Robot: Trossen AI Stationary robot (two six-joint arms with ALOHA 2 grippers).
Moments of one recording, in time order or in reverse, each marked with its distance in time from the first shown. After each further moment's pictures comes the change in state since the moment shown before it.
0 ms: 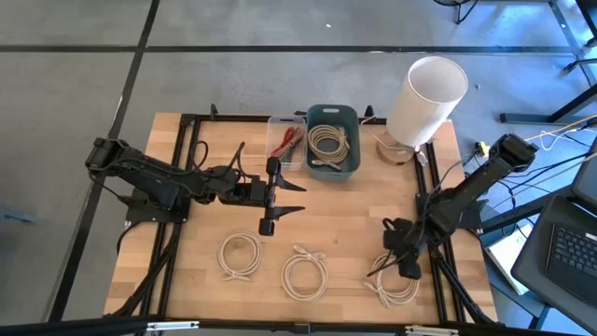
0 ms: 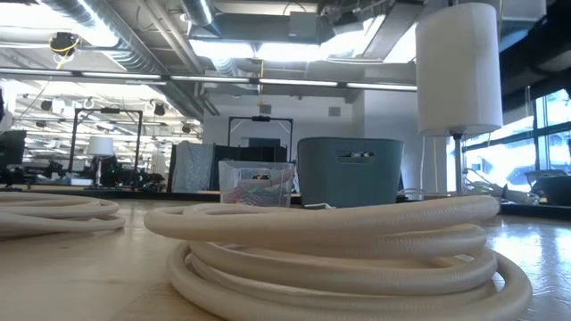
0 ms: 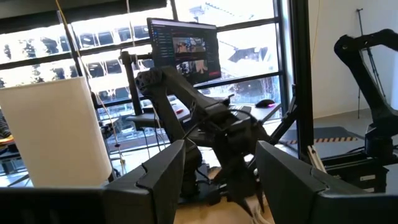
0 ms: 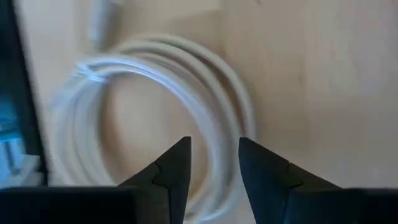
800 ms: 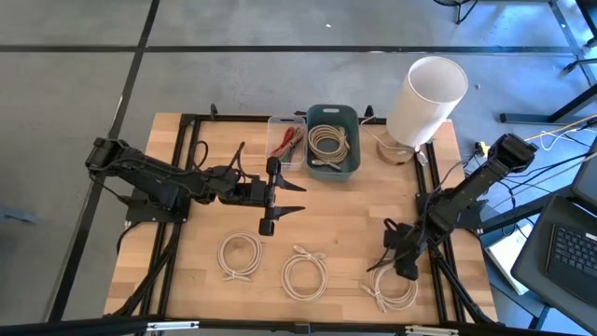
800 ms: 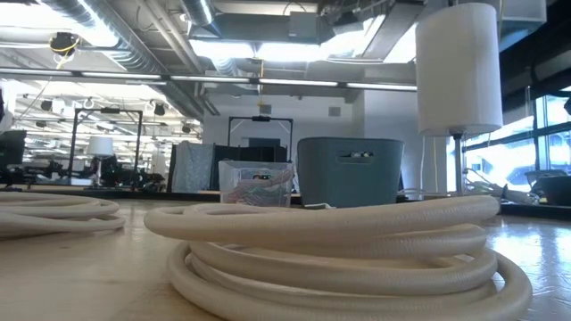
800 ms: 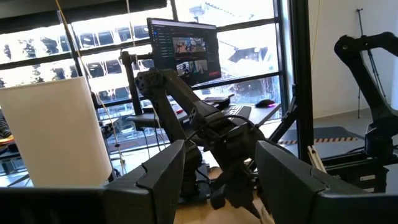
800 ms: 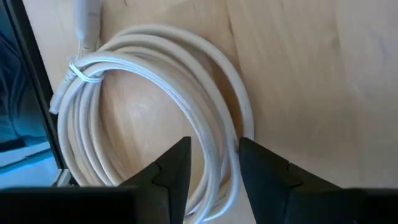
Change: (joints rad) left arm 0.000 0.000 0.000 0.000 0.000 0.000; right arm 0.014 0.001 -0.093 0.175 -0.064 0.200
